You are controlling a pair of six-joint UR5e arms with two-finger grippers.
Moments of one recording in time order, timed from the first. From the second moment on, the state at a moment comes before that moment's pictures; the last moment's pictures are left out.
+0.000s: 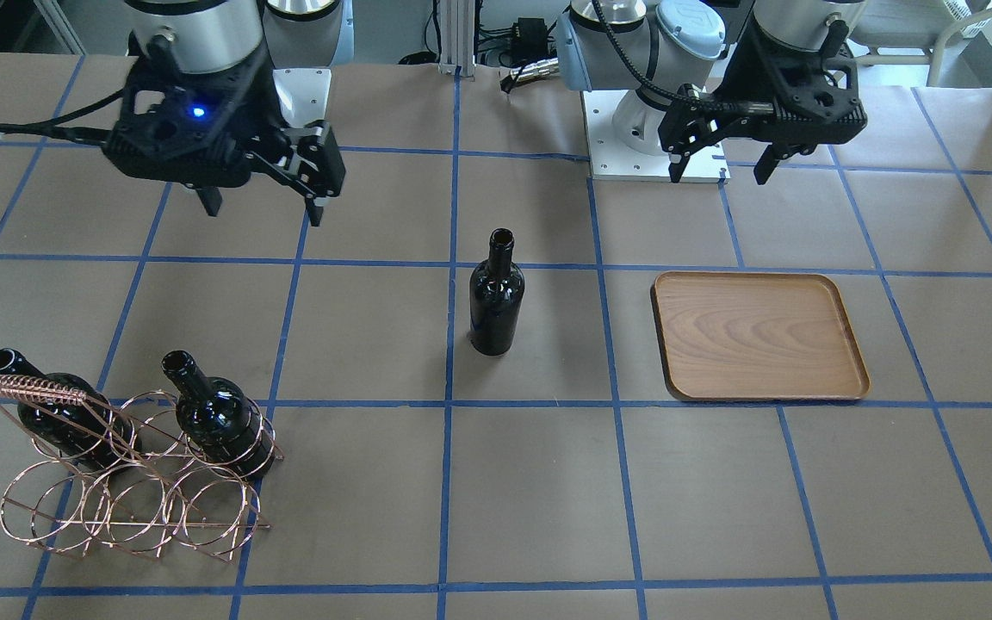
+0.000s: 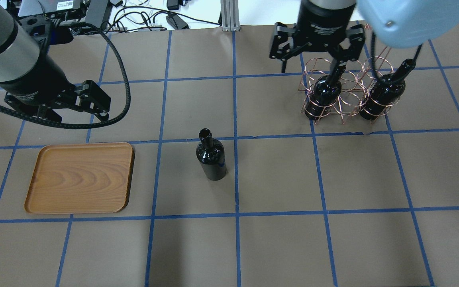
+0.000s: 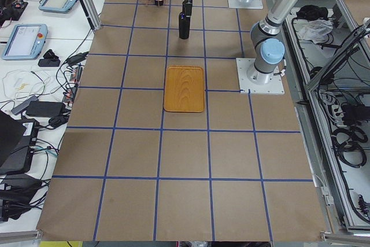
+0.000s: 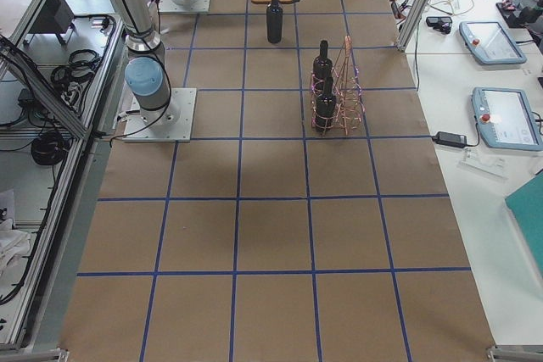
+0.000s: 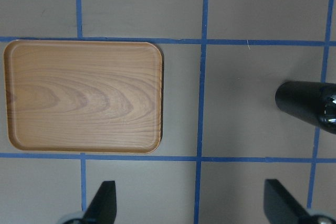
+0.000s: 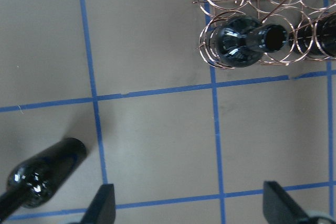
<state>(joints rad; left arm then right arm) -1.51 -1.42 -1.69 -1.58 1.56 0.05 1.70 -1.50 1.40 -1.50 -1.59 0.19</state>
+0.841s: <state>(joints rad) -1.84 -1.55 -1.69 -1.43 1.49 -0.08 1.66 -1.57 1.48 -1.48 -1.63 0.07</state>
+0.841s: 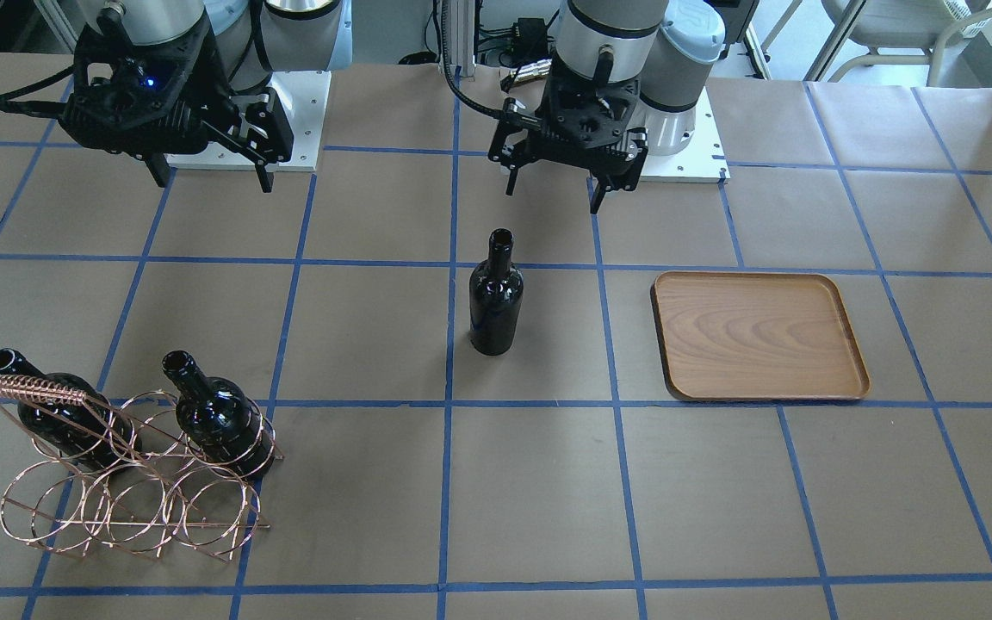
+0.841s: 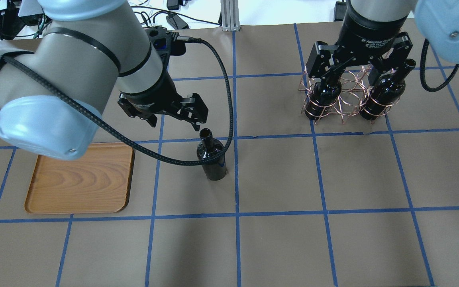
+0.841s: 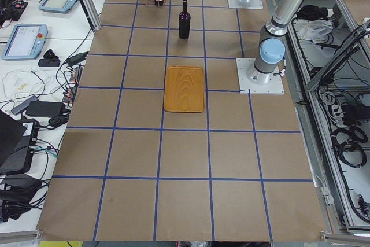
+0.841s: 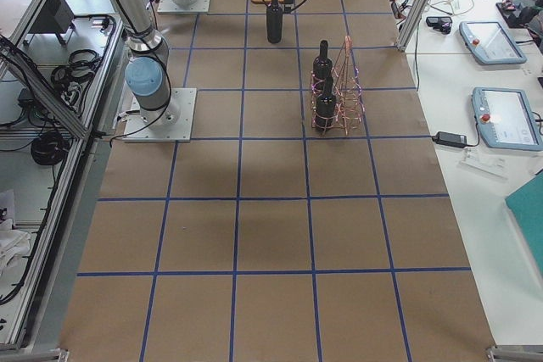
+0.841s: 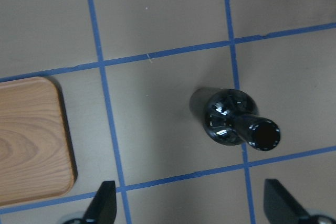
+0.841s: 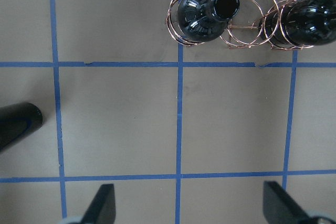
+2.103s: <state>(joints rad) -1.90 -1.71 -1.72 -1.34 1.49 -0.12 1.66 -1.57 1.48 -1.54 -1.60 0.00</state>
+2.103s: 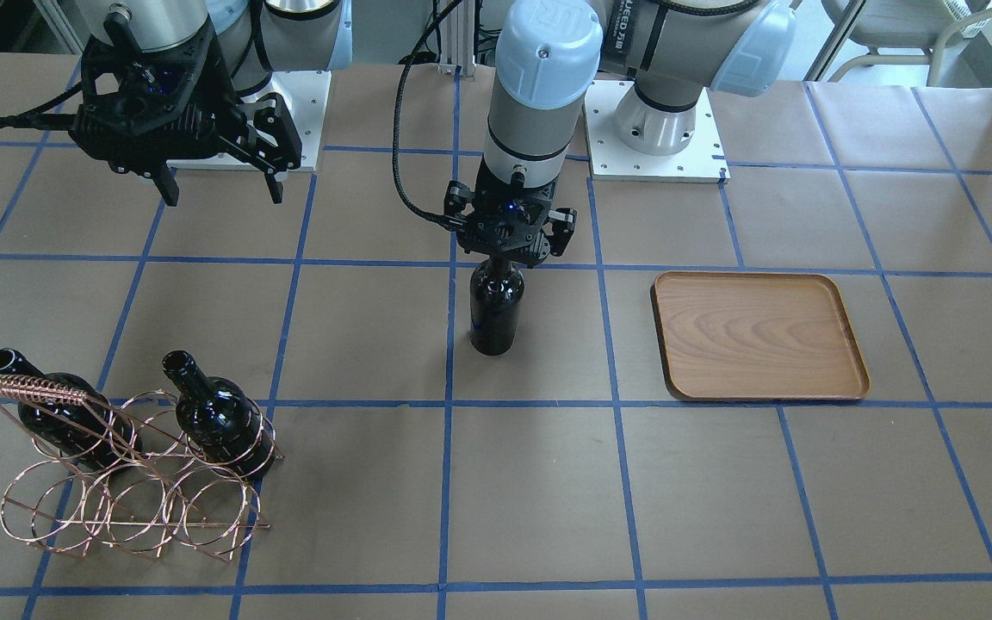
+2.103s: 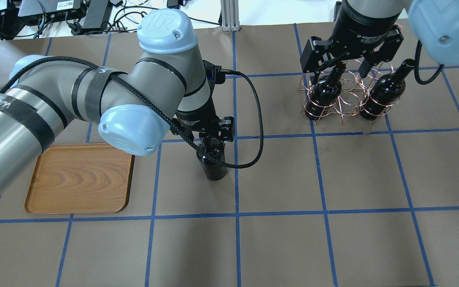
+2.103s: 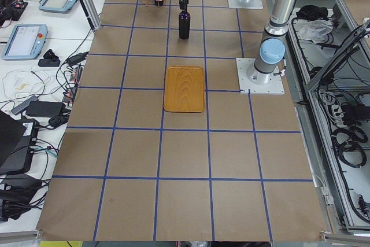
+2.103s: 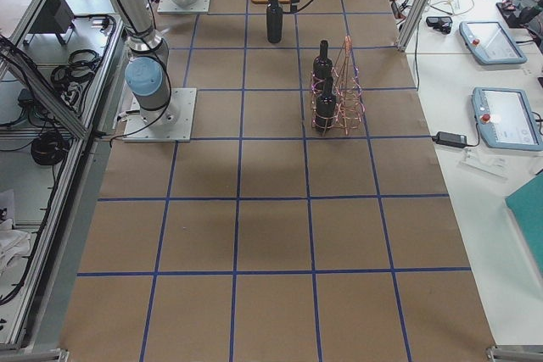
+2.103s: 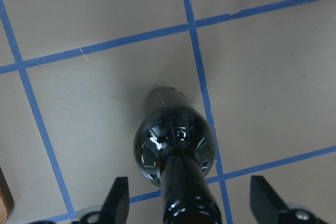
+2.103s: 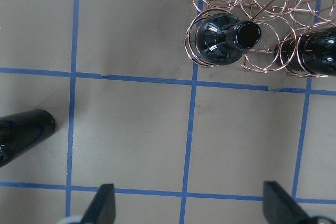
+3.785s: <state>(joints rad) -1.79 -1.65 -1.69 -1.36 1.58 0.03 1.66 -1.57 1.48 -1.56 -1.59 0.01</state>
